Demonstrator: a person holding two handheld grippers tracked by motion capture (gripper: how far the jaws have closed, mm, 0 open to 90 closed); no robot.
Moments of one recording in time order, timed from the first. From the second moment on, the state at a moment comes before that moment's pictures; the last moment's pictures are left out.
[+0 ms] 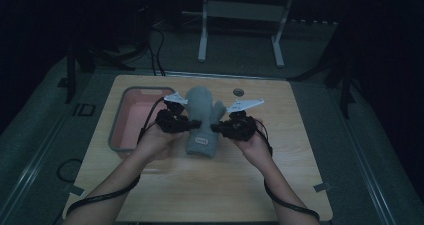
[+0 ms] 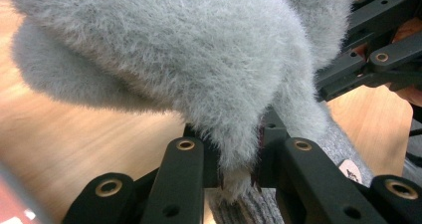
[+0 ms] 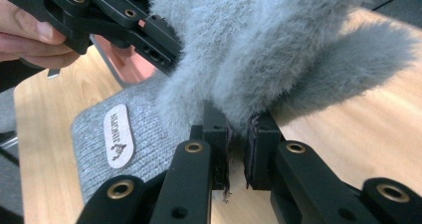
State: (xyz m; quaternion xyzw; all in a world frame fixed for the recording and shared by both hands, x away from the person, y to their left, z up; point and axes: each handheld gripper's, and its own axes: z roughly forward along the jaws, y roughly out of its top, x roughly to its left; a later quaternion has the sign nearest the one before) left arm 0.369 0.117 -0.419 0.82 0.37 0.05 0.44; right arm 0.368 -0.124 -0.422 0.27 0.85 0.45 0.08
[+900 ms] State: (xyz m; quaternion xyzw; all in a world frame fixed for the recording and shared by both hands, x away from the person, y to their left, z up) left arm 0.389 0.255 -0.411 0.78 0.46 0.09 0.41; right arm 0.418 0.030 -0.411 0.23 0.87 0.44 0.05
